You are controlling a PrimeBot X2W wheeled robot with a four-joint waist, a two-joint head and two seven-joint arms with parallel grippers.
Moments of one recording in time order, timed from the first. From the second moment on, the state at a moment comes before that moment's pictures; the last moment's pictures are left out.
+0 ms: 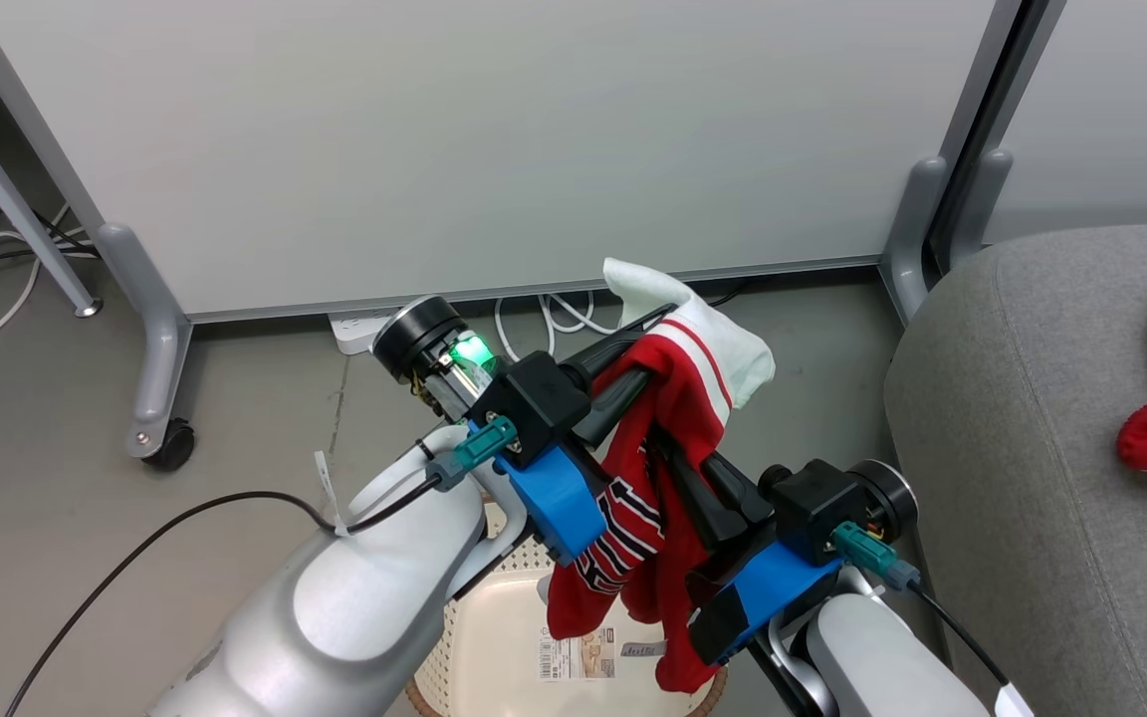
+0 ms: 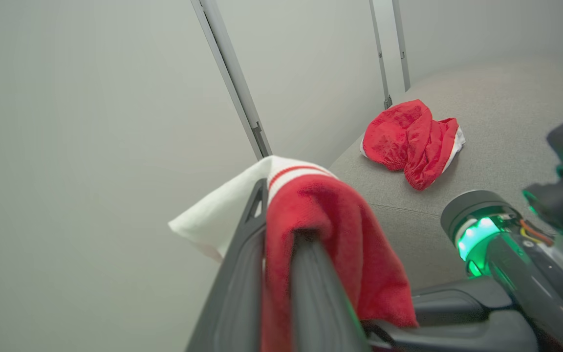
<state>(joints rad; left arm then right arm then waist) -0.80 0.14 -0.88 0.48 -0.33 -0.12 -0.26 -0.39 -0.06 0.47 0.46 0.15 0.13 -0.26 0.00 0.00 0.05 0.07</state>
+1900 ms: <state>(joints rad) -0.80 0.17 -0.94 0.47 -0.31 -0.13 -0.26 -0.37 -0.07 0.14 0.27 0.11 0.13 -0.26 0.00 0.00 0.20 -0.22</state>
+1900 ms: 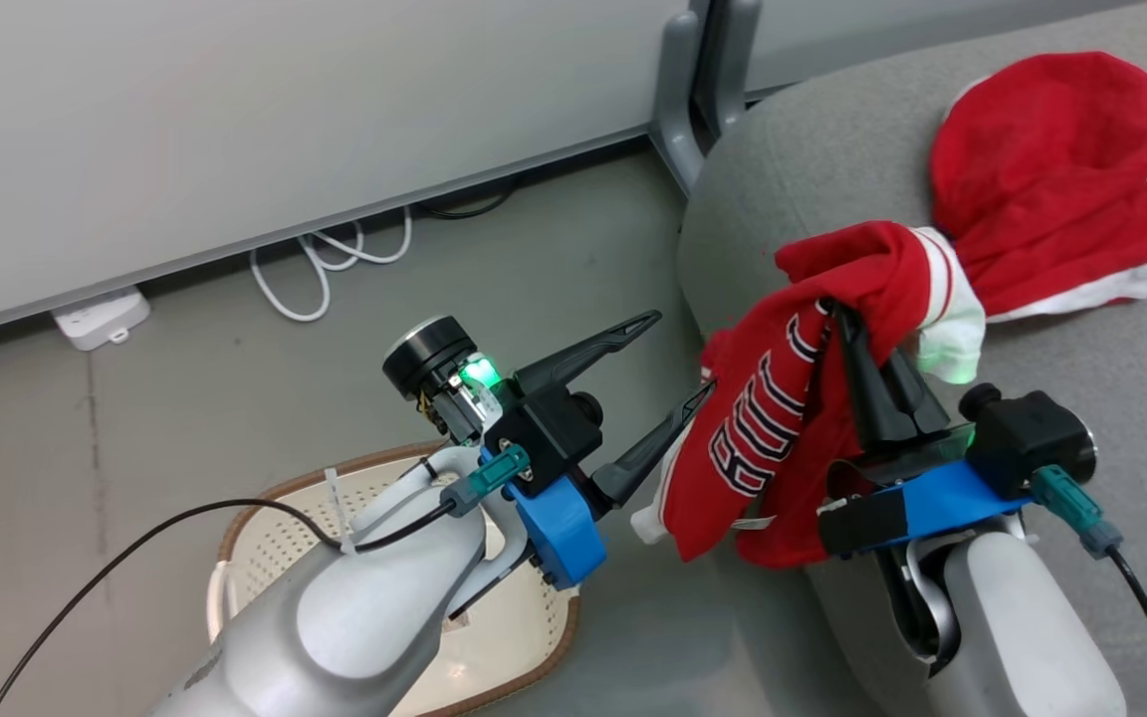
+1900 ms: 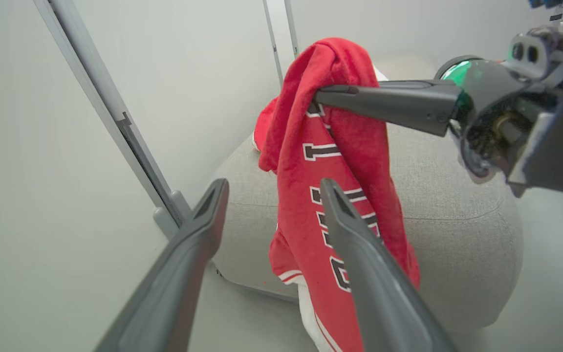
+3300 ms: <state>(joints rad) -0.96 0.26 -0.97 0.33 -0.29 -0.12 -0.22 -0.84 -0.28 -0.20 0.06 0.08 0.13 -0.26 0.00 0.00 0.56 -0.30</state>
